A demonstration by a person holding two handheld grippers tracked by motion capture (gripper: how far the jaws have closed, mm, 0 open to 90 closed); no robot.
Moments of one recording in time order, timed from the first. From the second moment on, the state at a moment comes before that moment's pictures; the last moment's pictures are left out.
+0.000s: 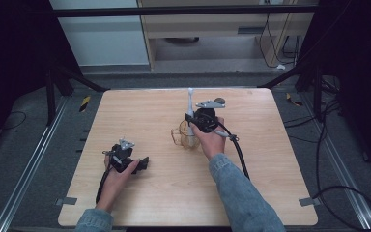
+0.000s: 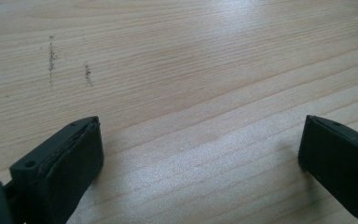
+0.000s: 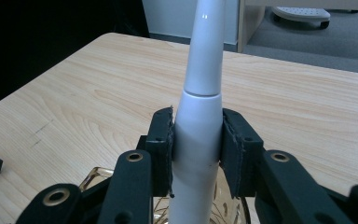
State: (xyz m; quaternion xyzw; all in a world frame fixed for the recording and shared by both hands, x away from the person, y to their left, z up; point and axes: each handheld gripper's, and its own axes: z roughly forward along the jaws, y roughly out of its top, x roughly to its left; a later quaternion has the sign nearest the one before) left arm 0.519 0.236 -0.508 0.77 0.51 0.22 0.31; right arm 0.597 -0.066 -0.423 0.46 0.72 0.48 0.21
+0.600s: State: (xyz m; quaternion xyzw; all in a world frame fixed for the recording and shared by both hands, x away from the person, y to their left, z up) left arm 0.519 0.236 -0.508 0.77 0.51 0.22 0.31; right arm 0.597 -0.065 -0.424 0.45 0.72 0.48 0.21
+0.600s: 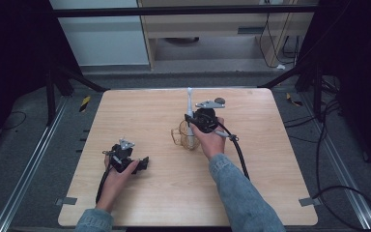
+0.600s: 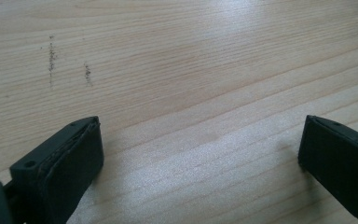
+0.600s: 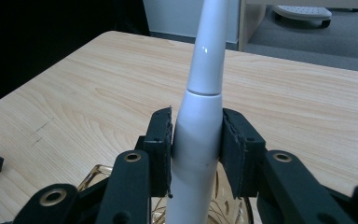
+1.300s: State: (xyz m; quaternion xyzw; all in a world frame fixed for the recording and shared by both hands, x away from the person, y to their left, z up) left arm 0.519 0.236 -0.508 0.77 0.51 0.22 0.31; right arm 0.591 -0.070 -0.416 0.45 0.72 0.48 0.21
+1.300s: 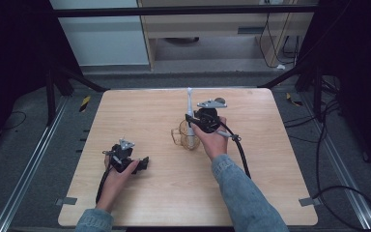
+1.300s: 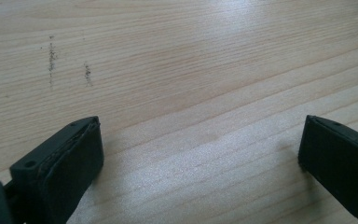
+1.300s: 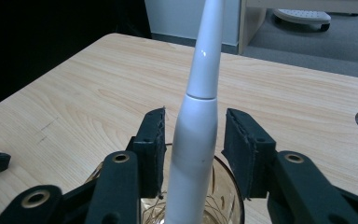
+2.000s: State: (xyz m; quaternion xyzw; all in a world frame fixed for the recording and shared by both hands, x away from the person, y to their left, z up) left arm 0.519 0.236 -0.508 0.77 0.51 0.22 0.31; right arm 0.580 -0.079 -0.398 0.44 0.73 0.47 0.22
